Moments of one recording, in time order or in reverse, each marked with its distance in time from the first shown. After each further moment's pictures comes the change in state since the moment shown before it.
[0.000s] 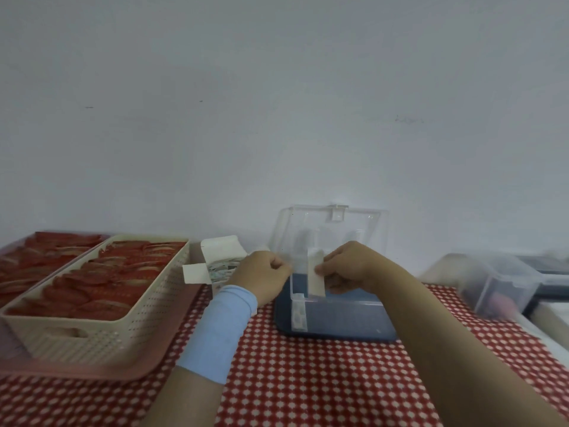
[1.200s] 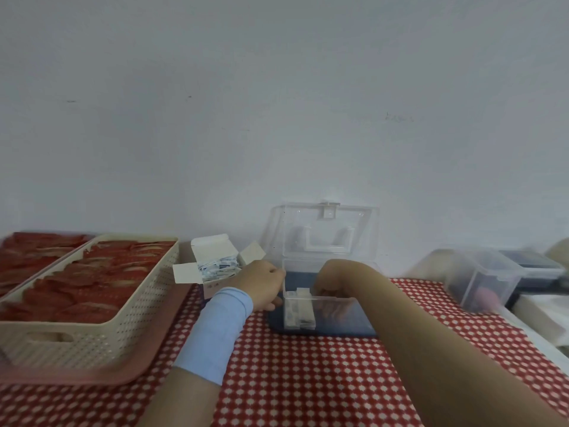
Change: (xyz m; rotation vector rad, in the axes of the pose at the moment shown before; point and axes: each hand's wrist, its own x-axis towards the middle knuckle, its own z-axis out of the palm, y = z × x) left_hand 0.012 -0.007 0.013 -0.146 -0.234 -0.193; right_hand 0.032 0.010 0.017 -0.513 -0.161 0.350
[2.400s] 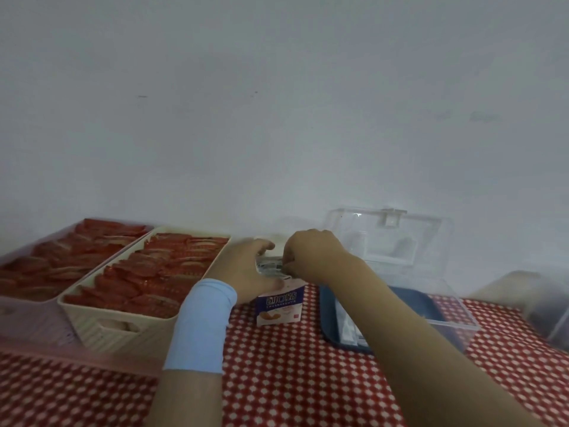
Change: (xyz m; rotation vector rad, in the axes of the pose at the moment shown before) left_hand -0.014 -0.051 -0.103 0.445 0.309 0.245; right_hand -0.021 -0.127 0.045 -0.657 0.557 -0.739
